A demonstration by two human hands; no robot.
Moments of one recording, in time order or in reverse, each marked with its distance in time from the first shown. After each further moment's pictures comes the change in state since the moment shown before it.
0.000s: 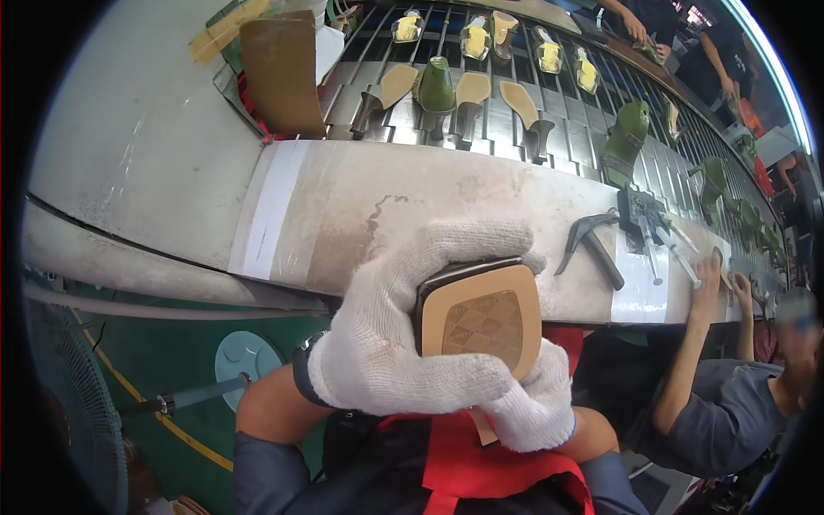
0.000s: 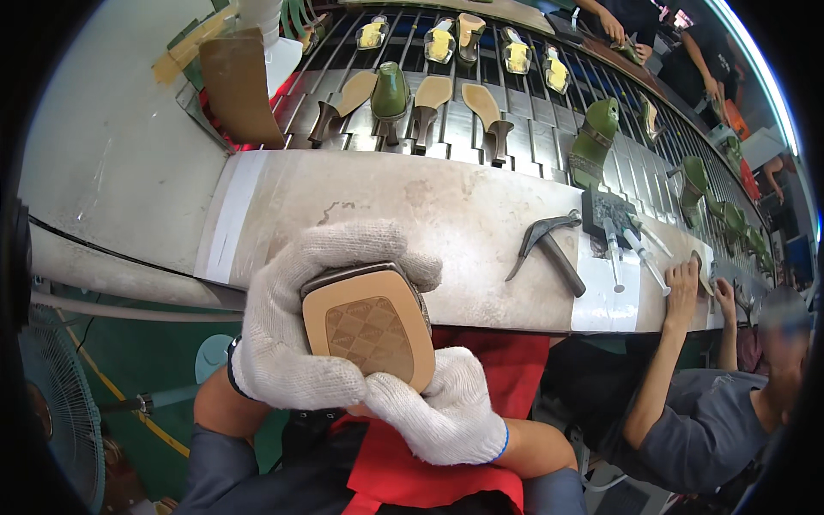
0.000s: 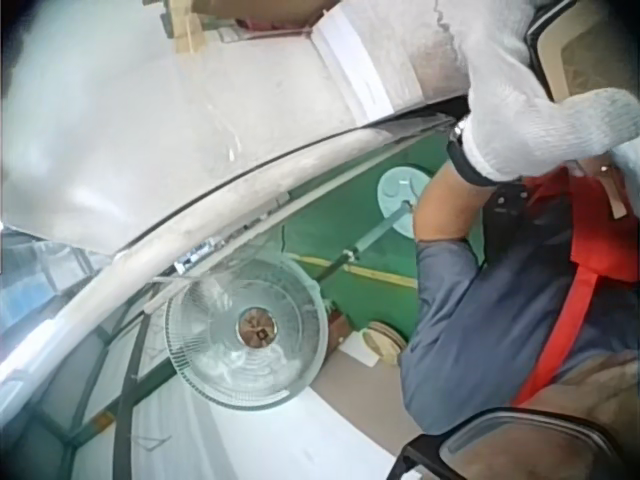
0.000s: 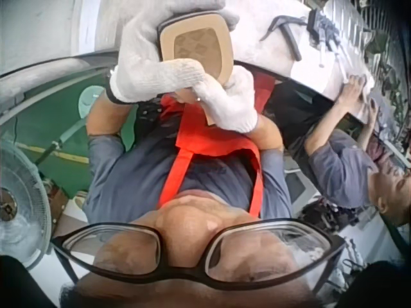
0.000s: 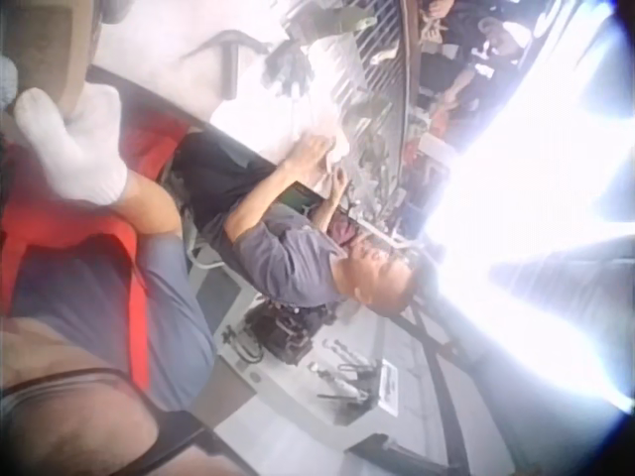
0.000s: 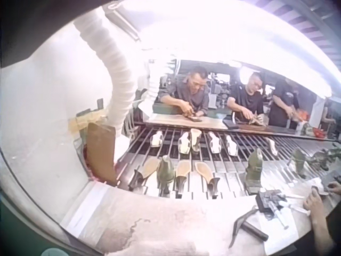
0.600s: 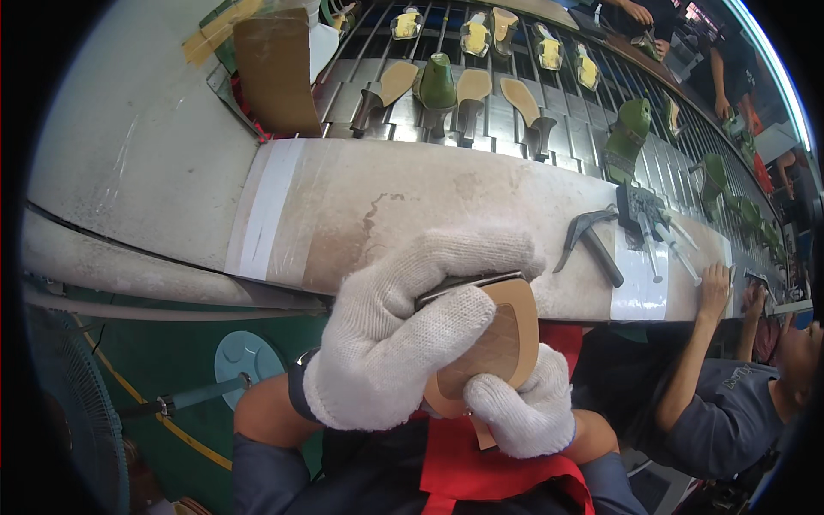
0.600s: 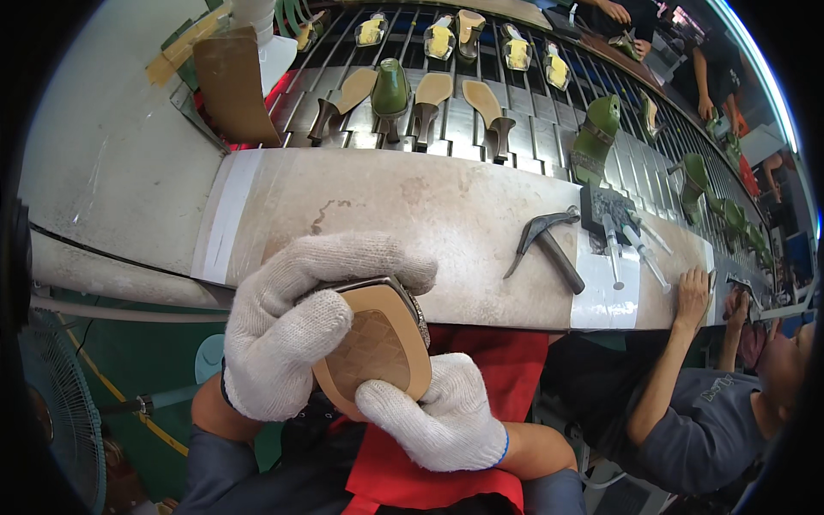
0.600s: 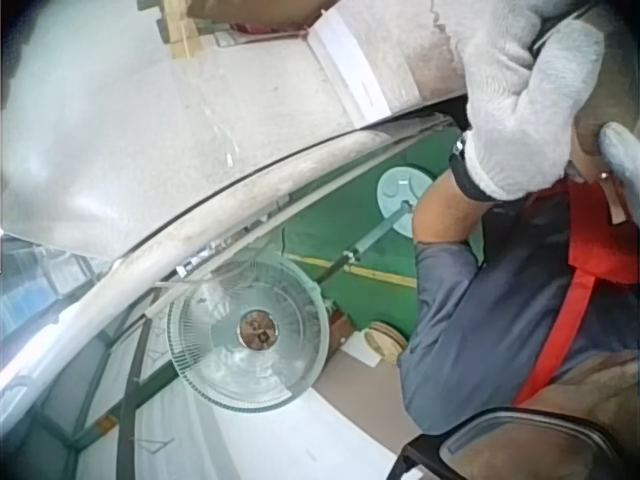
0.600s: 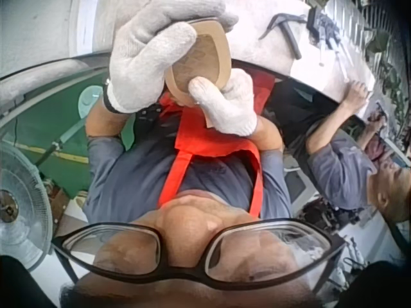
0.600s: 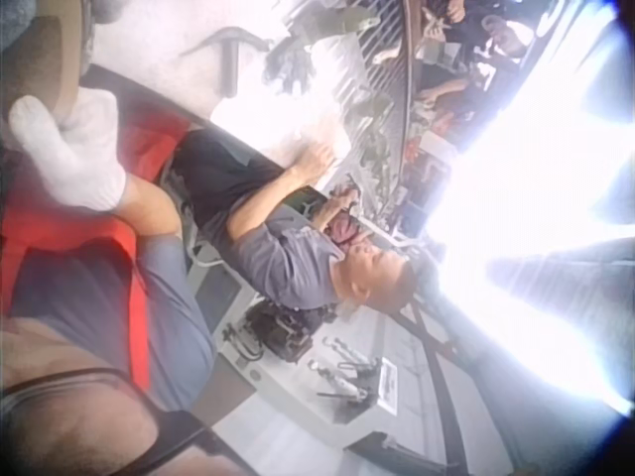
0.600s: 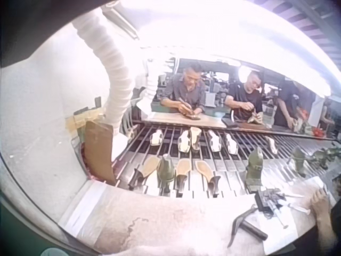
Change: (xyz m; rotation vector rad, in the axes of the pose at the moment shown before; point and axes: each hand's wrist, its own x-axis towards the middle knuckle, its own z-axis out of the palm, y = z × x) left_hand 0.000 0.019 0.016 -0.057 0.104 -0.158; right_hand -0.008 0.008 -0.007 -0.007 -0.037 -0.024
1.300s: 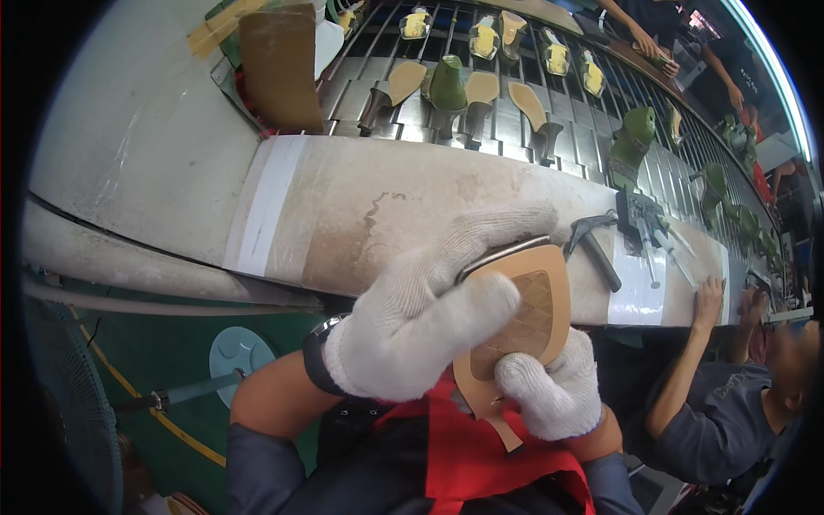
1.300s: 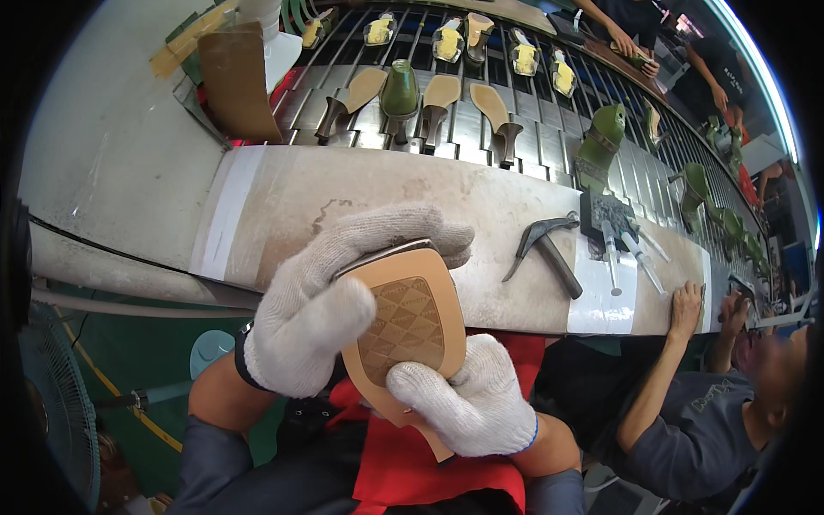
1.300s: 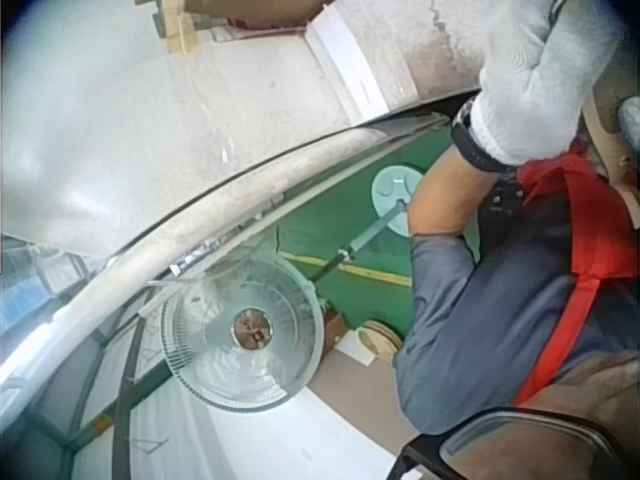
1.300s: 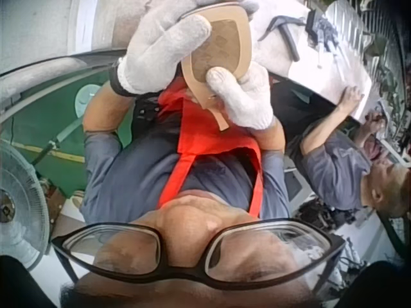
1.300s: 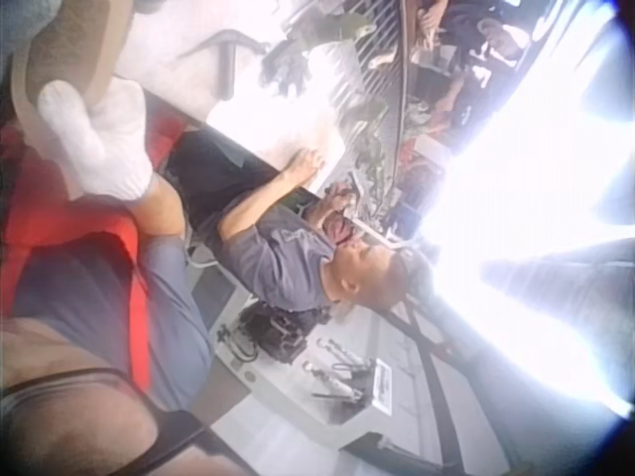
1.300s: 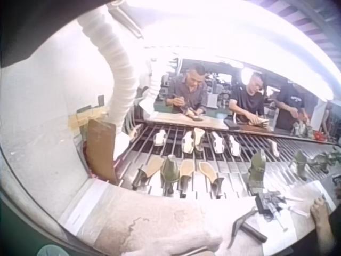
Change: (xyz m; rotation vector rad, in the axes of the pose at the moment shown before) left_hand 0.018 -0.013 0.000 -0.026 -0.160 0.084; right_hand 0.004 -0.023 -0.014 -0.017 0.075 0.121
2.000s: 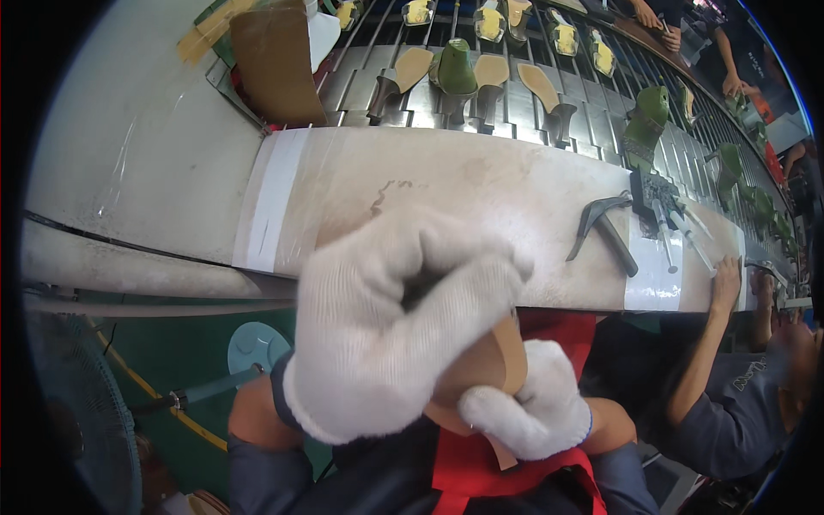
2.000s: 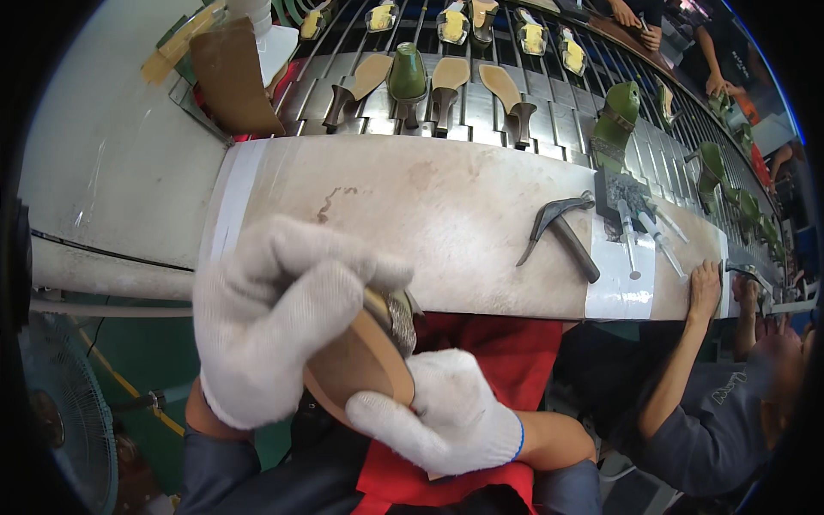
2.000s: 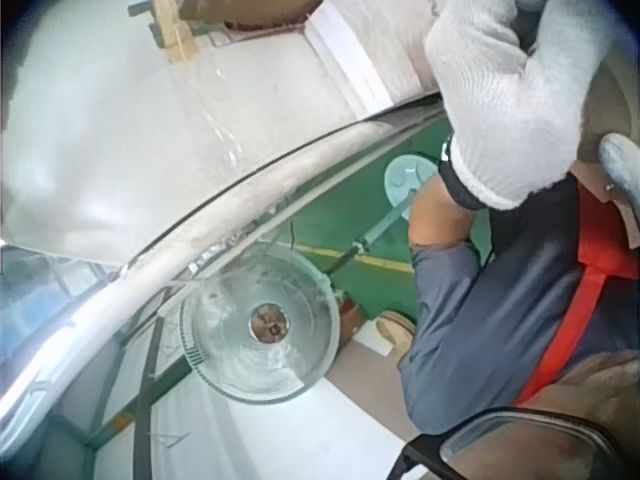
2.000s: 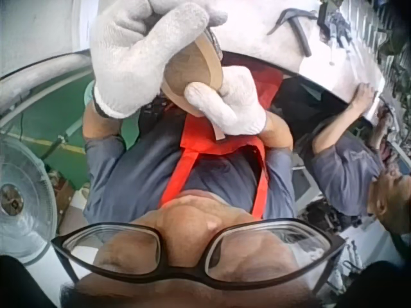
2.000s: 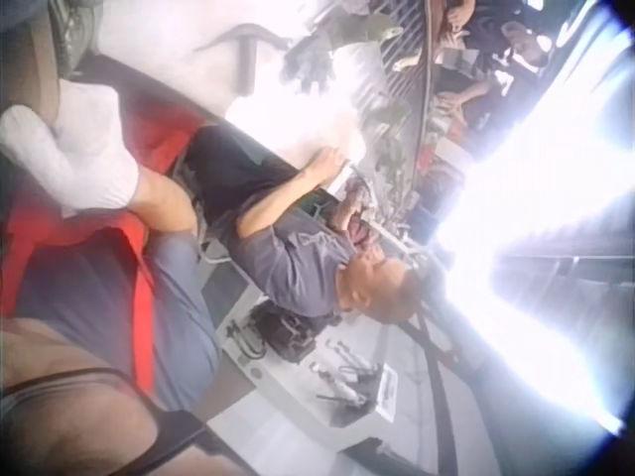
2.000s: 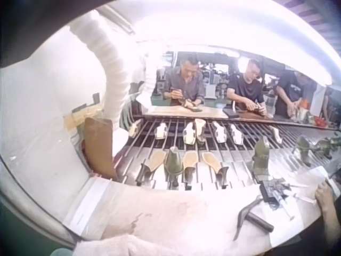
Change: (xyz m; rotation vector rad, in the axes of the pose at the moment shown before) left_hand -0.019 0.037 0.015 0.364 0.295 -0.046; right_hand 0.007 0.025 0.012 -0.275 -0.144 -0.297
